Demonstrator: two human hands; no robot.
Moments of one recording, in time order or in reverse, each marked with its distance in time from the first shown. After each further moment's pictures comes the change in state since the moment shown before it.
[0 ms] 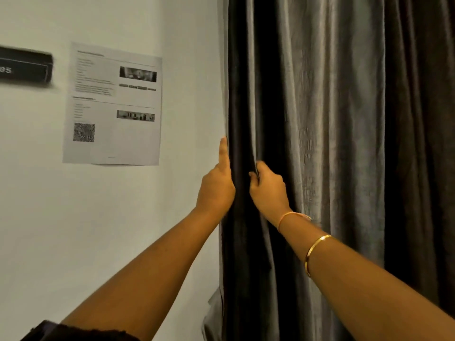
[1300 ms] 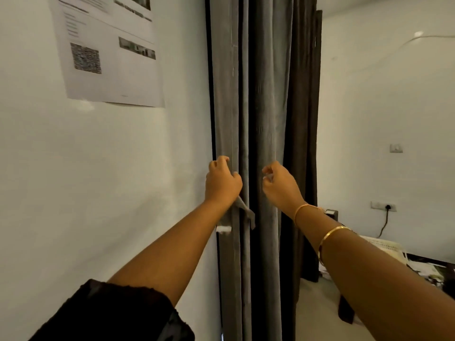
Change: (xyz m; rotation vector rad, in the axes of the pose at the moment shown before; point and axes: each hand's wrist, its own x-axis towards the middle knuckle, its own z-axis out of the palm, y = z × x) left_hand -0.133 -0.102 -0.142 -0.653 -0.556 -0.141; right_hand -0.201 -0.199 0.050 -0.567 0.069 0.568
